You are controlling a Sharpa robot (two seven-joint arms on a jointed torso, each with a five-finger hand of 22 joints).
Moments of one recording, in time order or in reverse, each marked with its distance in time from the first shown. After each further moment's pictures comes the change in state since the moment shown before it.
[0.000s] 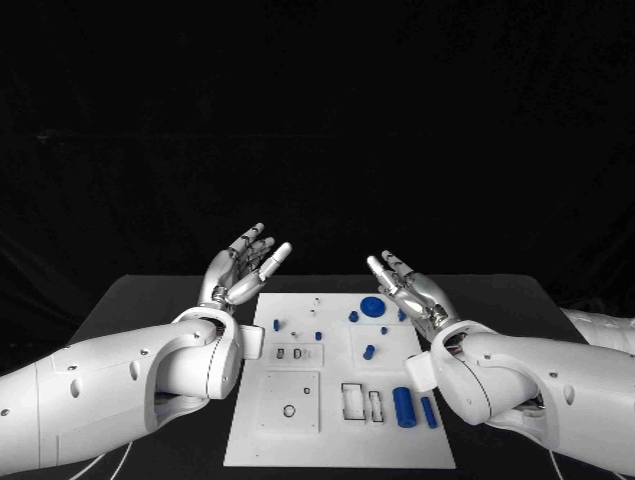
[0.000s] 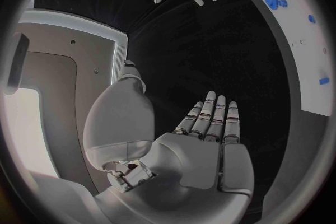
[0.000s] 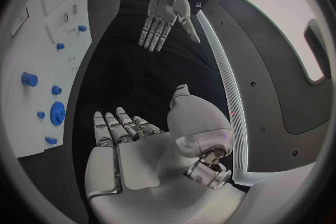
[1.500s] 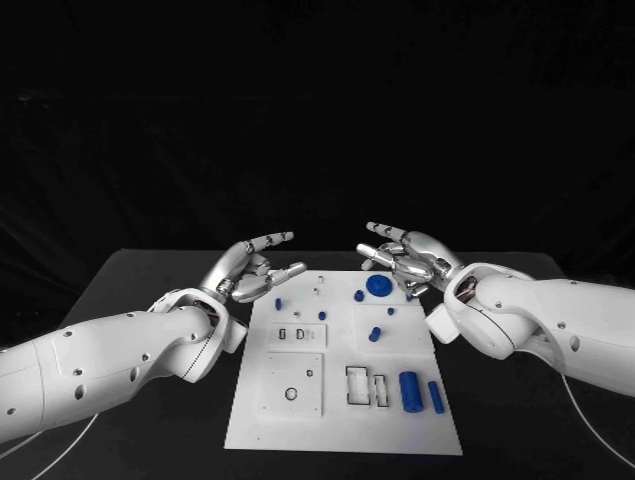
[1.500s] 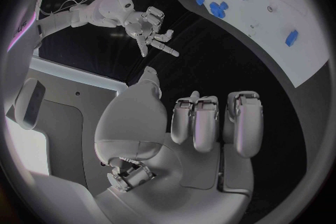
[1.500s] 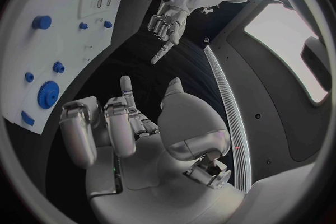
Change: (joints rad) left arm 0.051 -0.007 -0.065 -0.127 -0.591 0.112 -0.240; left_hand 0.043 0.221 0.134 0.009 -0.038 0.270 -0.061 0.025 0.023 1.051 -0.192 1.244 1.232 1.302 -0.231 1.016 1.200 -0.043 1.200 -0.133 1.510 1.267; right arm 0.172 0.024 -0.036 -0.159 -0.301 0.247 -0.162; right_hand 0.268 0.019 -0.050 -0.023 0.105 0.208 0.018 0.058 0.046 0.541 -0.106 0.469 0.205 1.412 -0.164 1.554 1.296 -0.056 1.408 -0.065 1.541 1.293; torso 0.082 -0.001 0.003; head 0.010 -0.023
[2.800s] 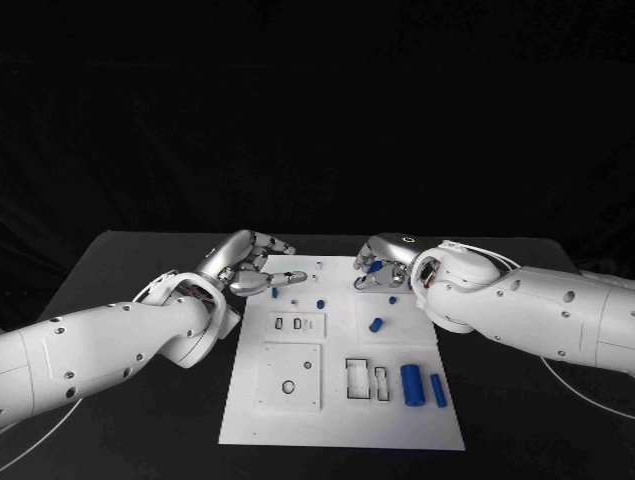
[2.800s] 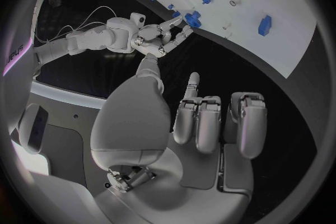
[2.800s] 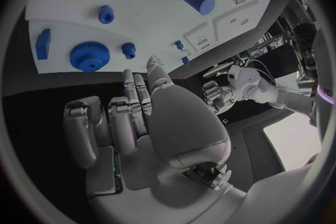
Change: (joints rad) left arm 0.055 0.011 -0.001 0.004 -0.253 -0.012 -0.163; left_hand 0.170 -0.106 -0.041 0.003 0.187 0.387 0.057 0.072 0.051 0.000 0.072 0.000 0.000 -0.002 0.076 0.000 0.000 -0.013 0.001 0.076 0.003 0.000; right arm -0.015 0.175 0.016 -0.210 -0.896 0.055 -0.379; right_hand 0.311 -0.114 0.199 -0.245 -0.094 0.762 0.010 0.032 0.027 0.381 -0.036 -0.517 -0.180 -0.004 -0.039 -0.001 0.000 0.000 0.005 -0.038 0.000 0.000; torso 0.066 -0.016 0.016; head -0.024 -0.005
